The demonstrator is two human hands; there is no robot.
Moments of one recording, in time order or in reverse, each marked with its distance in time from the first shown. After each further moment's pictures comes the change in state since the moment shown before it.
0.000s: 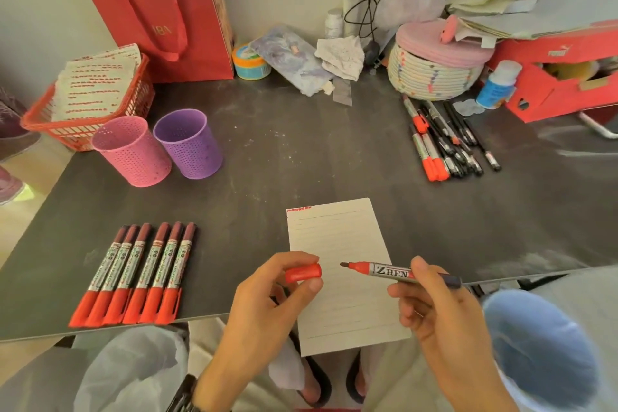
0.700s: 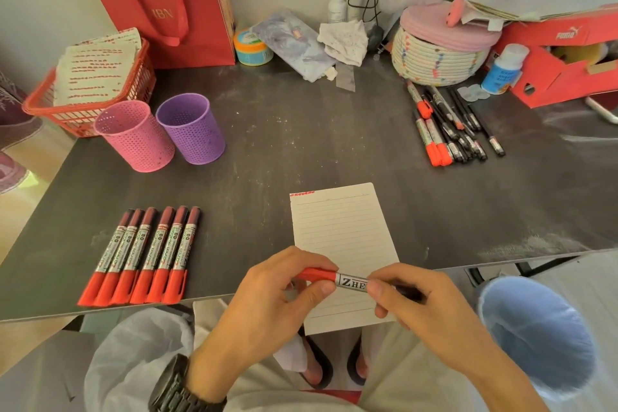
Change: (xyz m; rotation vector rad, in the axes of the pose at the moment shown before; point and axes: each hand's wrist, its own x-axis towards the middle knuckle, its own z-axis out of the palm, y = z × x) left_hand -0.006 0.013 -0.012 0.185 -0.200 0.193; right_hand -0.006 -0.004 -0.008 -0.722 -0.457 -0.129
